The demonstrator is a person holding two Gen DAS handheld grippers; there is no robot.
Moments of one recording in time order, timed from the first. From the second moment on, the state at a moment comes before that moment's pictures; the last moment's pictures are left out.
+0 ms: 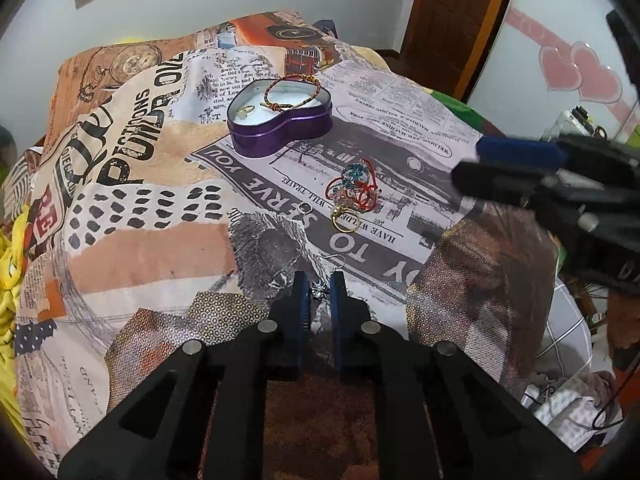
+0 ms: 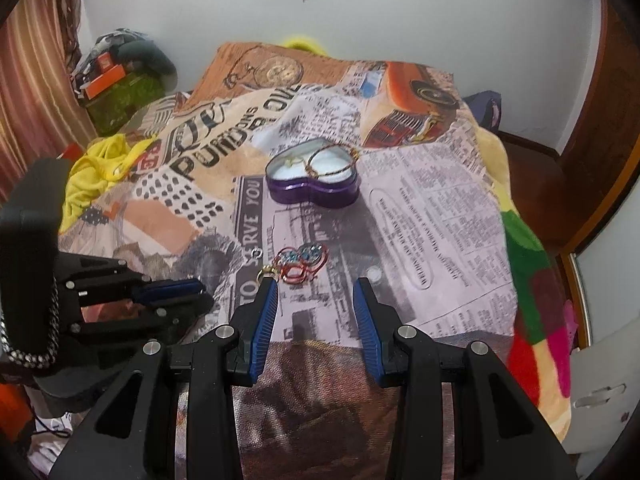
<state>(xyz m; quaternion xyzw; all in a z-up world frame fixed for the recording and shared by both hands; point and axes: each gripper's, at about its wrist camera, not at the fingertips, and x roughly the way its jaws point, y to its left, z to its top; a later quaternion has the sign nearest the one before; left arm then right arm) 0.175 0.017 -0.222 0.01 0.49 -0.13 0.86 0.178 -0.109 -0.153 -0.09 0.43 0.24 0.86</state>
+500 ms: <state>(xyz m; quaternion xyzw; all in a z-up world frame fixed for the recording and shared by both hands) 0.179 0.054 -0.192 -0.03 0.44 -0.10 0.89 0.185 -0.071 -0.191 -0.09 0.49 0.29 0.82</state>
